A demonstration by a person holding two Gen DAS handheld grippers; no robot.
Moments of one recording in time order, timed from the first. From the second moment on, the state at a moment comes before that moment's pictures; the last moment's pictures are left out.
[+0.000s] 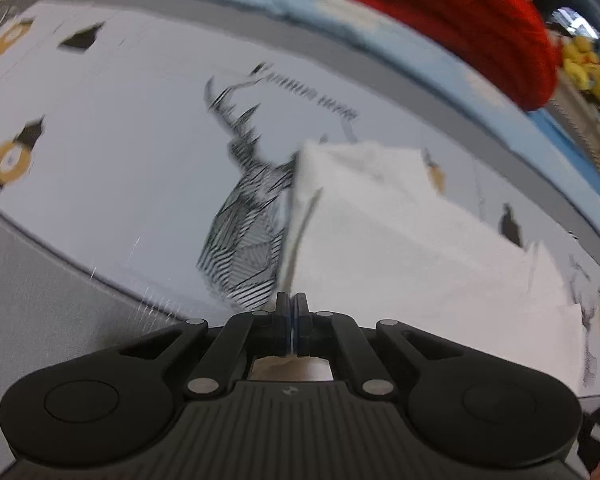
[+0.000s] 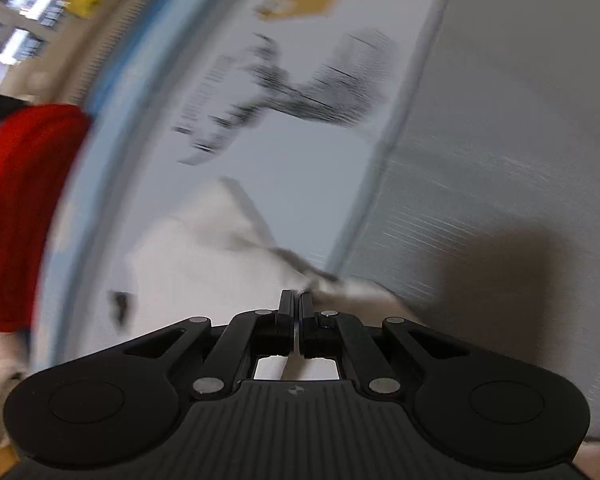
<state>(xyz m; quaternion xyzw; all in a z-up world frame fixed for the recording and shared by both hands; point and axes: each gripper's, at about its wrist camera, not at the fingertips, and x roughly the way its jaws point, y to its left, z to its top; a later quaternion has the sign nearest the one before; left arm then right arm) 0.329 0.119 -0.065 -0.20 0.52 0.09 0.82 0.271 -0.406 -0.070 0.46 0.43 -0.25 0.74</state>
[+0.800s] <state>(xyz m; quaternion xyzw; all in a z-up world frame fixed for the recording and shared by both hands) 0.337 0.133 -0.069 -0.28 0.50 0.07 0.82 0.286 -0.400 -0.052 0.37 0.42 -0.24 0.79</state>
